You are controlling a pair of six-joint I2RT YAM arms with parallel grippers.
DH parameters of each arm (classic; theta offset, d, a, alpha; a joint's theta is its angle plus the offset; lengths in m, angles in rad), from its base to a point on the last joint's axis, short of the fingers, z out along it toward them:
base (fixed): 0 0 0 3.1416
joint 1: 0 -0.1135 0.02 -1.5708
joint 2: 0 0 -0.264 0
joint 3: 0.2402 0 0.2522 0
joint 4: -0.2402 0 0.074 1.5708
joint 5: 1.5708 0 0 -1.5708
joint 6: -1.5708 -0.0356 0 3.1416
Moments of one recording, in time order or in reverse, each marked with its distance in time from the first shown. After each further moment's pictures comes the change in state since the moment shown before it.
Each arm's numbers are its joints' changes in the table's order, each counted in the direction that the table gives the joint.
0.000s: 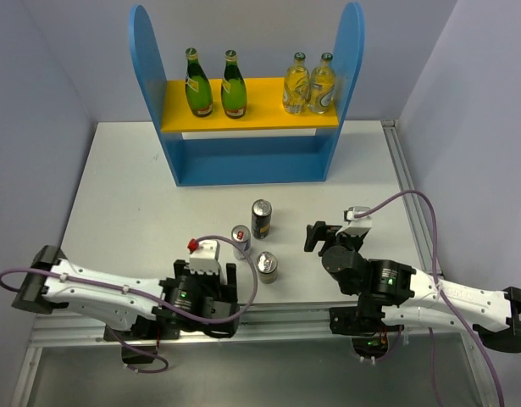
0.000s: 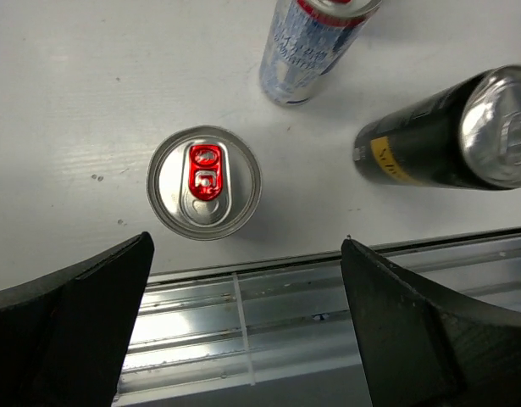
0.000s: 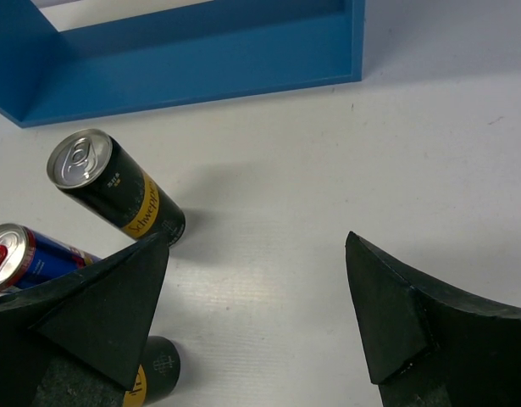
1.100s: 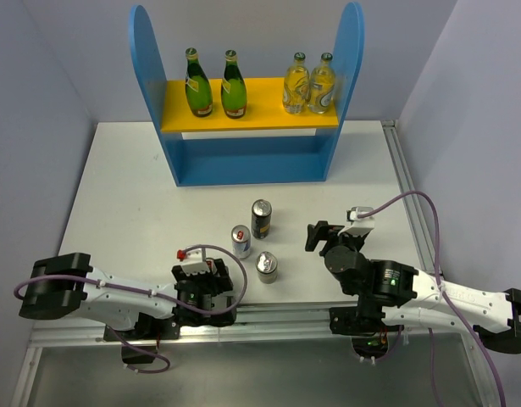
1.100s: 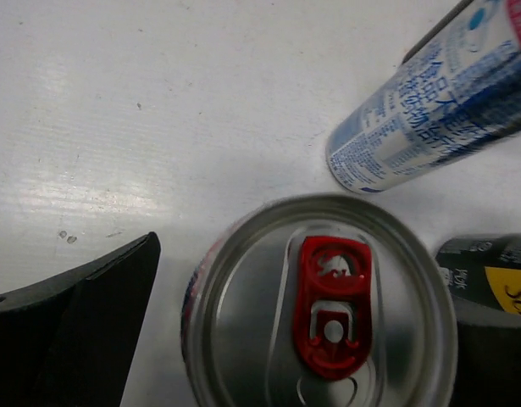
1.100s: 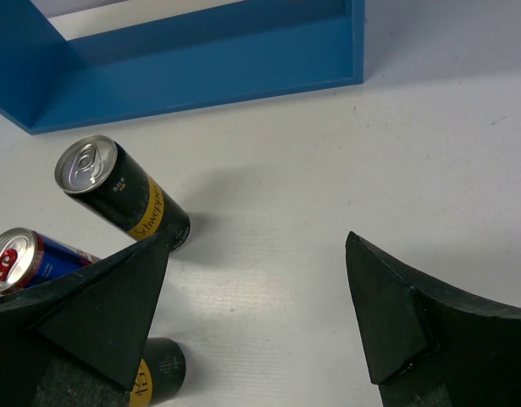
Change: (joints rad) left arm -0.119 -0.121 -0.421 0.506 -0.191 0.145; right arm 0.000 0.022 0.000 -0.001 0.000 -0.004
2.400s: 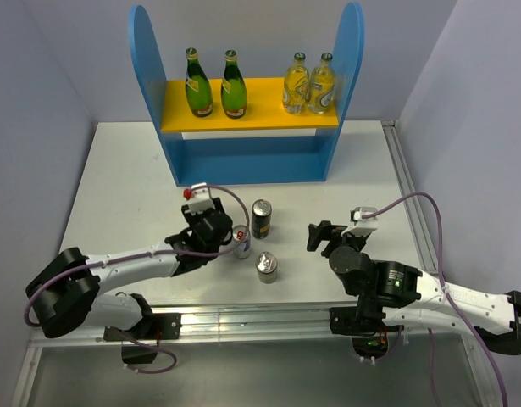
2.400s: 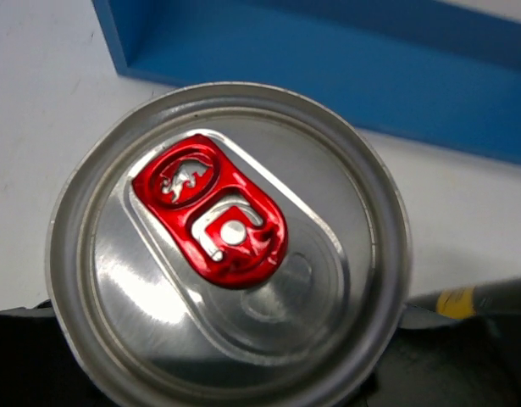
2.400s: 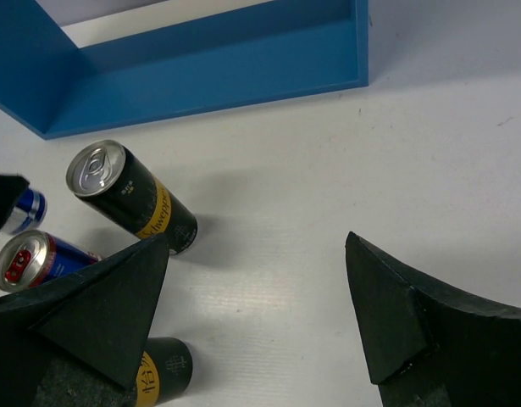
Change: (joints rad) left arm -0.621 -0.040 0.069 0.796 0.136 -1.011; right arm 0.000 0.032 -0.002 0.001 -0.008 0.005
